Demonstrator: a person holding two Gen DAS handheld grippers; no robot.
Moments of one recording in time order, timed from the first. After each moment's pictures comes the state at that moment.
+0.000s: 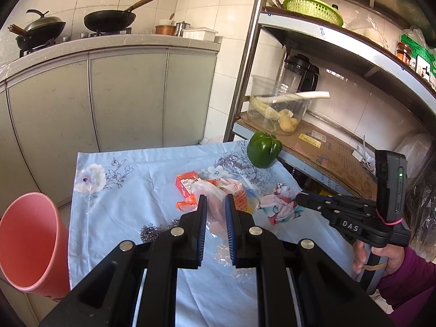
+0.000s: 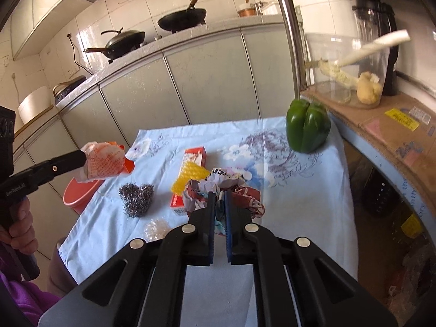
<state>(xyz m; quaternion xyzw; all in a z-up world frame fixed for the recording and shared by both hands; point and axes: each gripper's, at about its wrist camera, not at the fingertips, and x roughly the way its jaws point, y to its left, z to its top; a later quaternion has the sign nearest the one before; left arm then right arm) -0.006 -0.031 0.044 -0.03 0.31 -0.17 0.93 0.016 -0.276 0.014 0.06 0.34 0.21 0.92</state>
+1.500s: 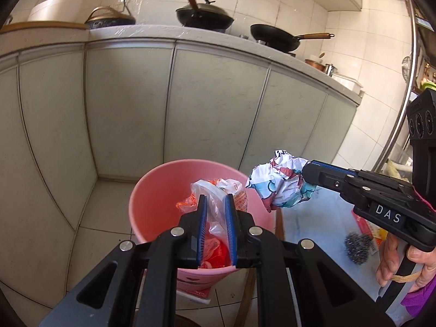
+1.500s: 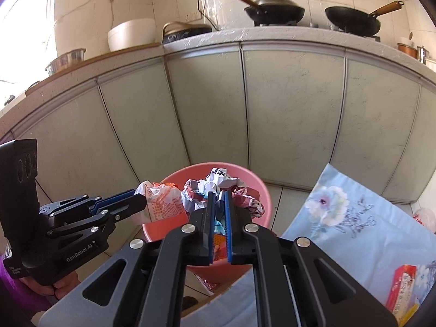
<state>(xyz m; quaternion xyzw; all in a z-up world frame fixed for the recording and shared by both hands) -0.079 0.242 -0.004 -0.15 0.27 0.15 0.94 0.049 0.090 0.027 -0.09 0.31 0.47 0.82</state>
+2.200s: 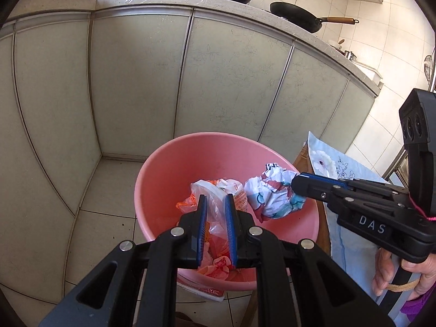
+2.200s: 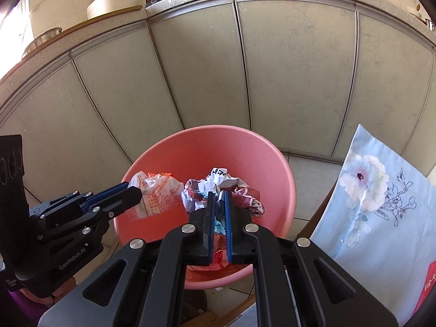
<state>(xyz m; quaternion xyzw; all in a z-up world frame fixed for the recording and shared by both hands) -0.045 0.278 -0.058 -0.17 0.32 0.16 0.92 0.079 0.146 -0.039 -0.11 0.39 0.45 0.80</state>
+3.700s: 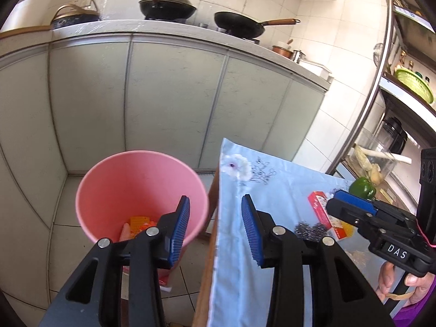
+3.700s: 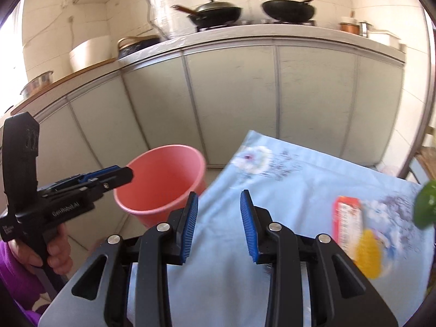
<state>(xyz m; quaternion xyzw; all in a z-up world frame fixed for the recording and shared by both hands) -0.054 0.166 0.019 -0.14 0.29 0.06 0.94 0.021 -0.049 0.042 -0.05 0.33 0.35 0.88</state>
